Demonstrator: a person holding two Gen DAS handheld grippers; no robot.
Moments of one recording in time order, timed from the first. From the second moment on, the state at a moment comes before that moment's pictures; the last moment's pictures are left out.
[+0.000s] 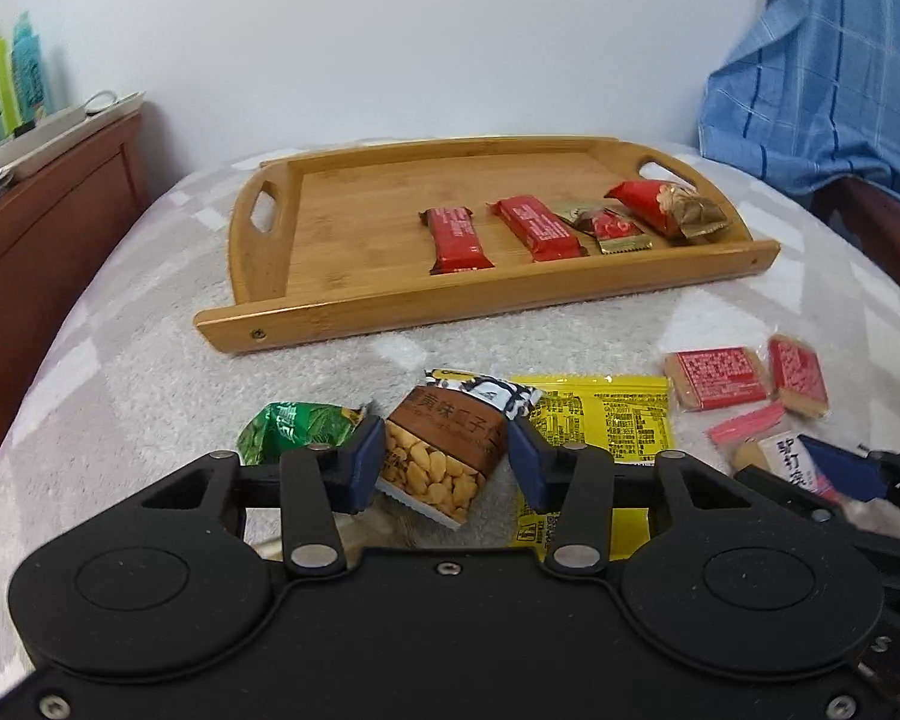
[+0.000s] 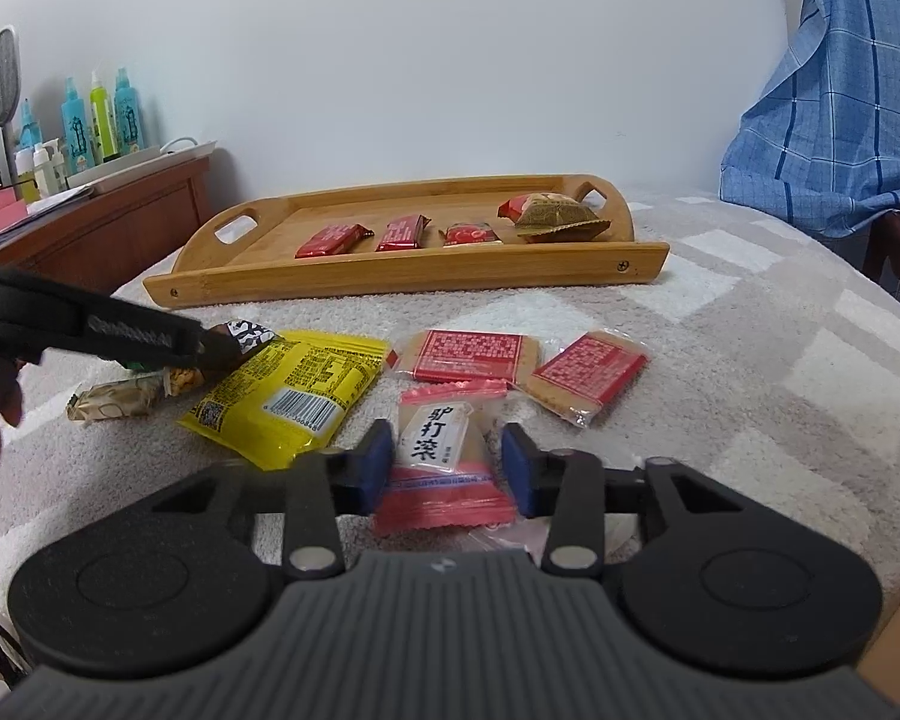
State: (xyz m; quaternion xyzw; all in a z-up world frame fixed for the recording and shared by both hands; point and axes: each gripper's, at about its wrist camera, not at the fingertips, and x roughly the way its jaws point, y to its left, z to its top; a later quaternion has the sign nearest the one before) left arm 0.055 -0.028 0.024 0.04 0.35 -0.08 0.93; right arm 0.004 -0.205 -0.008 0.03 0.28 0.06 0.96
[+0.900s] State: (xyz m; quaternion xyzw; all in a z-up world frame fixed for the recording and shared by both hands) left arm 0.058 -0.026 0.025 -0.03 0.33 -0.07 0.94; right arm 0.005 -0.207 -0.006 0.05 0.27 0.06 0.96
